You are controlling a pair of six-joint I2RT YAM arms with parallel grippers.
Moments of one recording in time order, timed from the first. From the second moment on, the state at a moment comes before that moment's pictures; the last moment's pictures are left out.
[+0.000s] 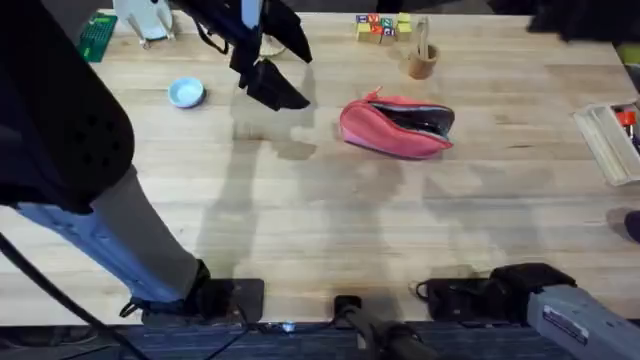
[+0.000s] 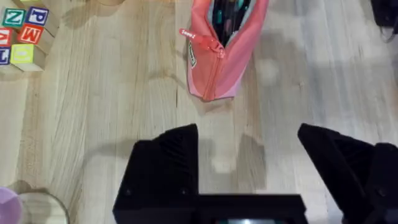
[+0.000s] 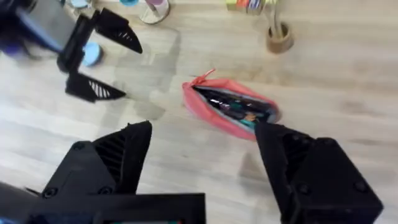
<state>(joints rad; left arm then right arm) -0.09 1.93 1.73 -1.38 0.85 1.47 0.08 0.98 1.59 -1.28 -0.26 0.11</state>
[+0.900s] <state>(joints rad) -0.09 1.93 1.73 -1.38 0.85 1.47 0.17 1.40 1.59 -1.15 -0.31 0.45</state>
